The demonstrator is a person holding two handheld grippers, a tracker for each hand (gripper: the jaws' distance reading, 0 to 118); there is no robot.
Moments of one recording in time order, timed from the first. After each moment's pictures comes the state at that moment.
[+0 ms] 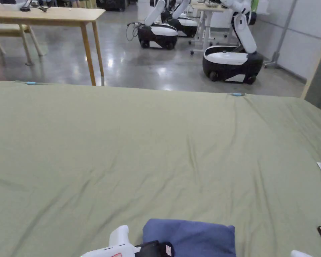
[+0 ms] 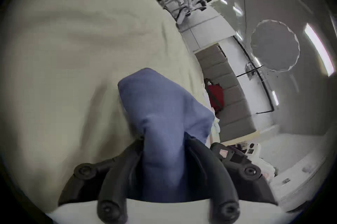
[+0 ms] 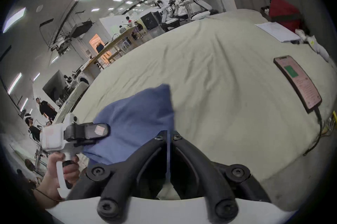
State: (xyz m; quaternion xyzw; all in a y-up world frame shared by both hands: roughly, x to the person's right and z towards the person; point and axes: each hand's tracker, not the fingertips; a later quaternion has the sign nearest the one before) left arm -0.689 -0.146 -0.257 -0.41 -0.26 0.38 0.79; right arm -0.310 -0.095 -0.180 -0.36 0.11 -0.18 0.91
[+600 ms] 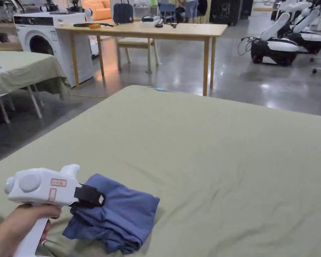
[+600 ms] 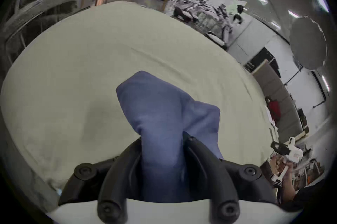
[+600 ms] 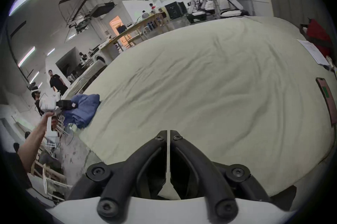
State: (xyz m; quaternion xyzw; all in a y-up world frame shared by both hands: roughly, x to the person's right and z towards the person) left arm -1.162 -0.081 -0.239 -0.43 -0.05 0.23 0.87; right arm -0.449 -0.088 -0.199 -0.38 0.20 -0.12 0.89
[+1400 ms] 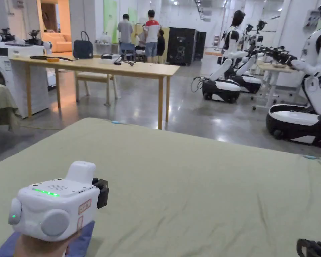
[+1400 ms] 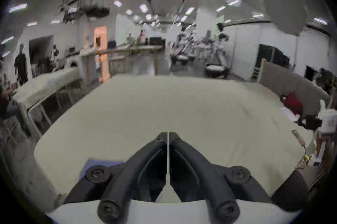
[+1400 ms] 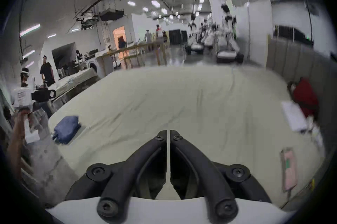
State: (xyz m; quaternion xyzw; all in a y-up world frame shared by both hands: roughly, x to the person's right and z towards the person) left arm -0.893 0.061 -0.234 -0.18 -0.02 0.02 0.98; right arm -0.405 0.041 -0.245 -0.21 0.13 0.00 0.97
